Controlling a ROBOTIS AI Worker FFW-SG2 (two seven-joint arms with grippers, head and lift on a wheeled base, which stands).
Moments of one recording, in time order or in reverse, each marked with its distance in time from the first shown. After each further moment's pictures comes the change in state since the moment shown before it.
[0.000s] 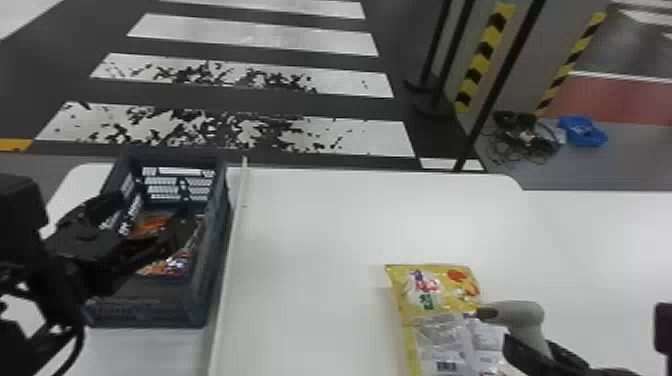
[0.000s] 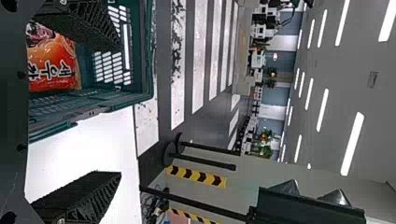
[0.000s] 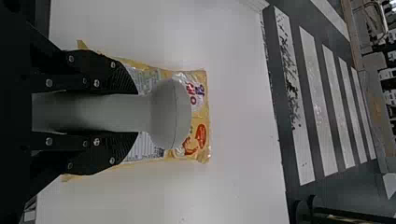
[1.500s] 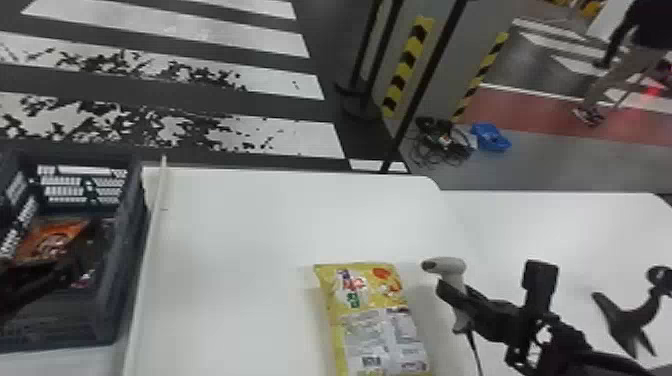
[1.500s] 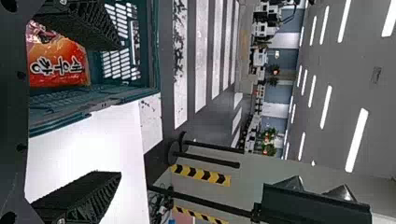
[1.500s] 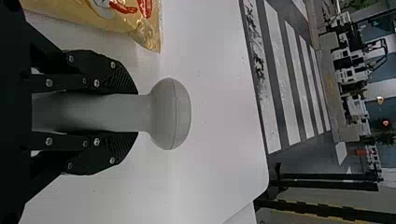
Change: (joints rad) left arm 0.058 -0.016 -0.004 -0.054 -0.046 0.006 -0.009; right arm -0.453 -0.212 0.104 0.937 0.089 -0.526 0.150
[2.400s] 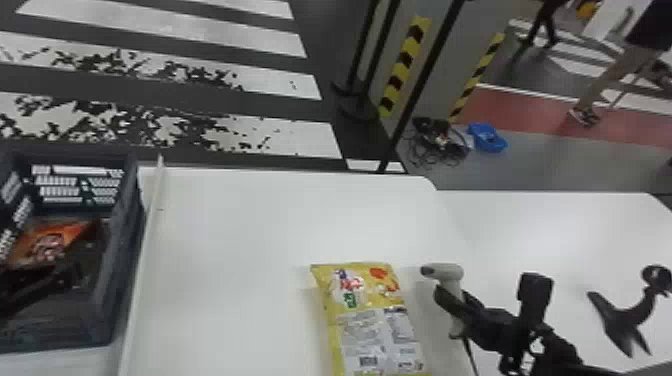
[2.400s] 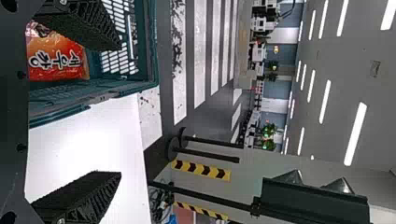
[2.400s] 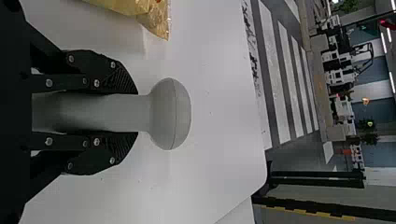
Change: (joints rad) left arm 0.015 0.007 -0.006 -0.026 0.002 0.003 -0.003; right arm -0.005 -0.004 0.034 0.129 0.014 -0.174 0.017
